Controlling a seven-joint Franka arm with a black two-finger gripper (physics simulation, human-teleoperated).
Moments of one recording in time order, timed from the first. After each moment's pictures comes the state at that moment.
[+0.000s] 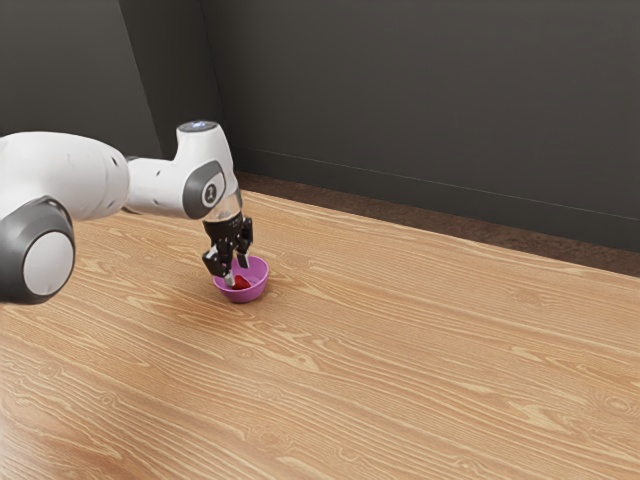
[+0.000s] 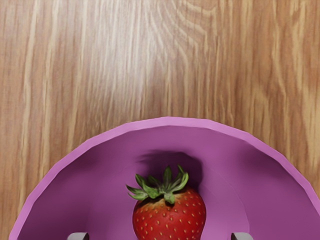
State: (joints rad) arm 0.03 0.63 0.11 -1.56 -0.08 2.21 -1.46
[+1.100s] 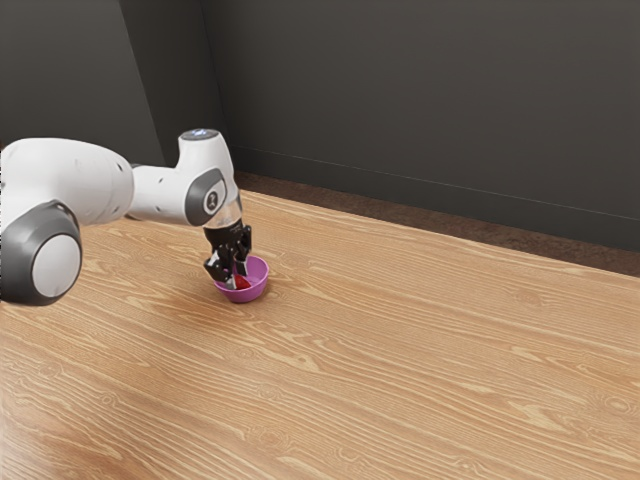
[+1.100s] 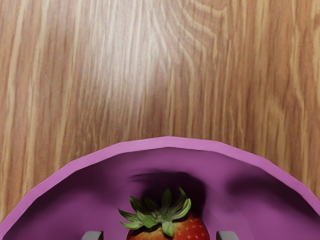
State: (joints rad) arm 0.04 0.67 0.11 -1.54 -0.08 2.22 -1.48
